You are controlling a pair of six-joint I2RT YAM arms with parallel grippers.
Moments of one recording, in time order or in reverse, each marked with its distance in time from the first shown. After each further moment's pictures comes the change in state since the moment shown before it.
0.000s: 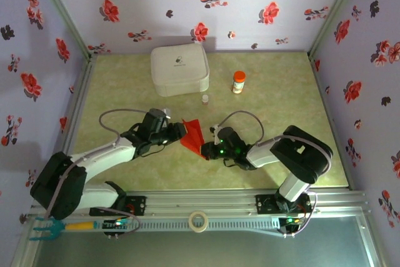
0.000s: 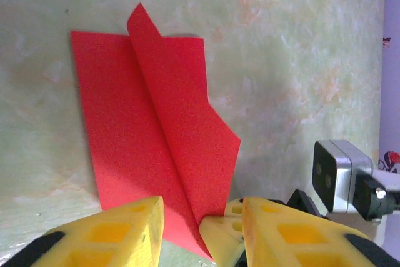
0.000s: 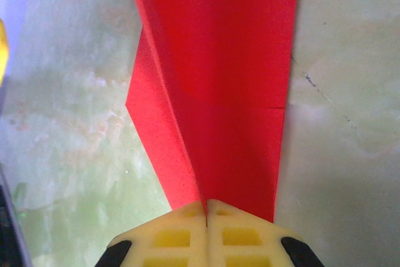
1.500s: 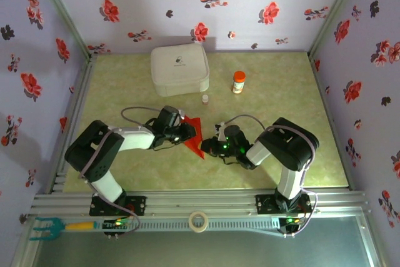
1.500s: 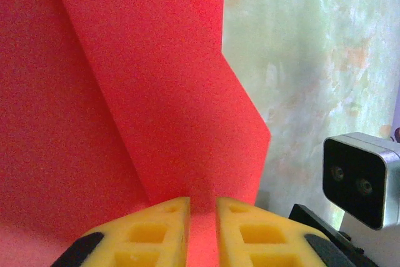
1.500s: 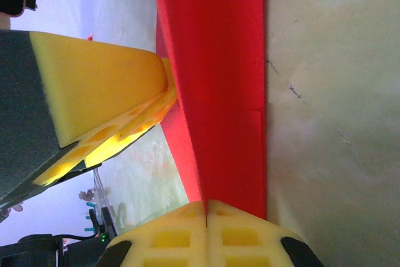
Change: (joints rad) left arm 0.000 0.389 0.105 0.215 0.154 0.003; right arm -0.088 0.153 -0.032 0.309 -0.193 0.321
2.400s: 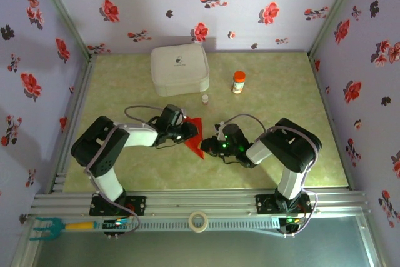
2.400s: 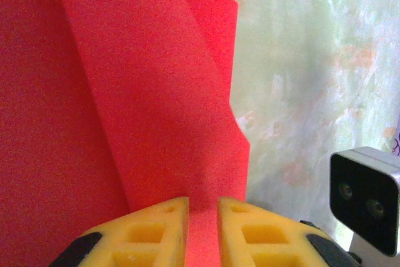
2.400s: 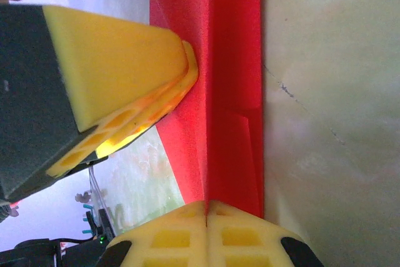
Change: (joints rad) left arm 0.000 0.066 0.050 0.001 0.011 0.000; right arm -0.006 -0.028 0.023 -0.094 0.003 0.003
